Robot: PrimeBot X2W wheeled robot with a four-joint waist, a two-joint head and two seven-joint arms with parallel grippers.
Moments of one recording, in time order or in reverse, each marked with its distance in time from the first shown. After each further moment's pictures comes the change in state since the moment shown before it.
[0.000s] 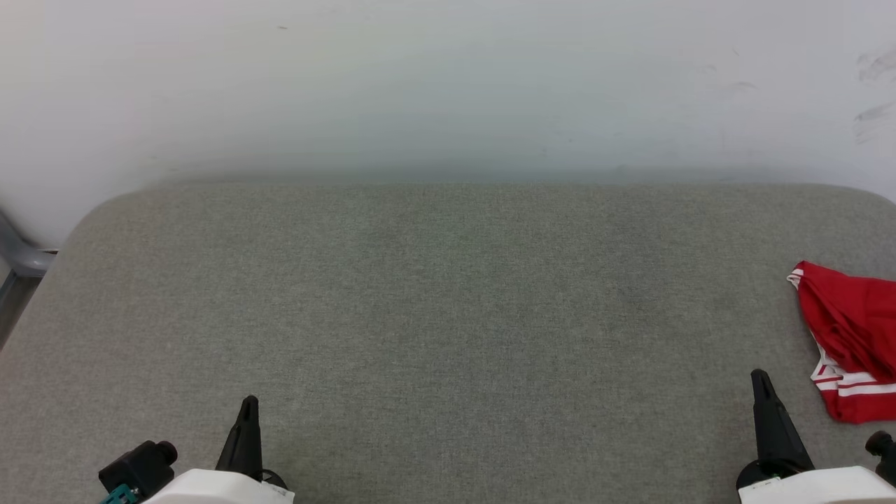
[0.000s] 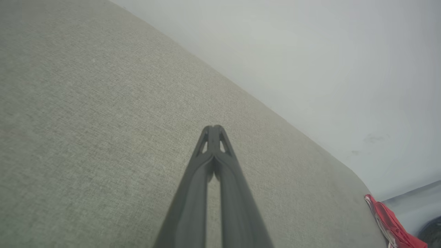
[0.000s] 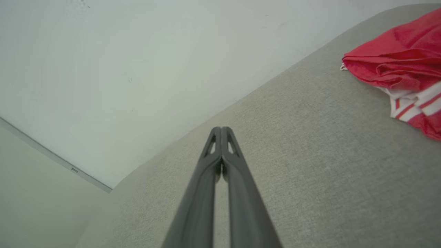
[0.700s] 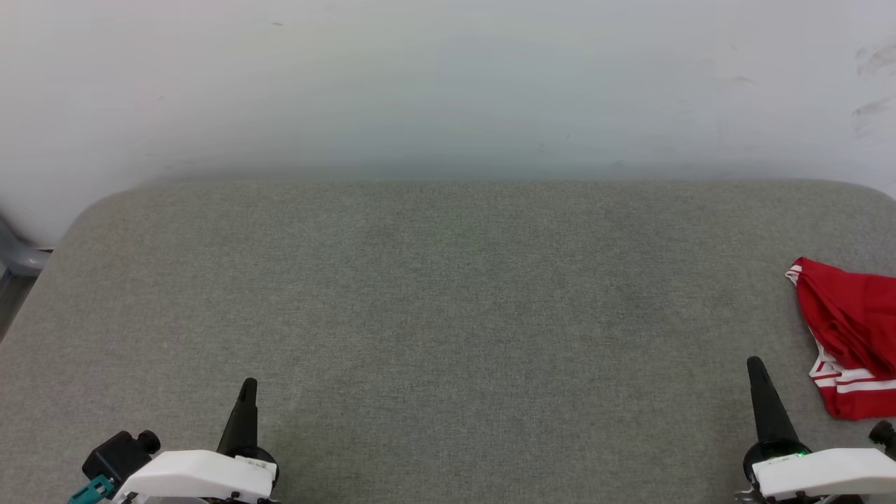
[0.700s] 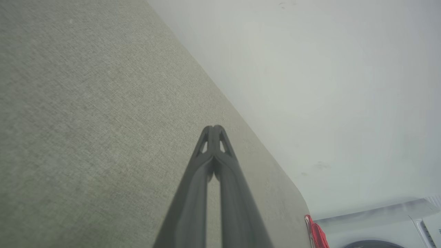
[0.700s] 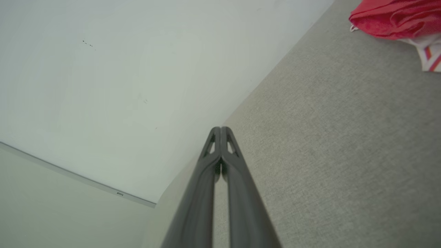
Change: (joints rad) left arm -0.049 0.000 0.024 0.016 -0.300 -0.018 0.072; right arm -0.056 -0.005 0.000 0.042 0.291 0.000 0.068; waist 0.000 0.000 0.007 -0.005
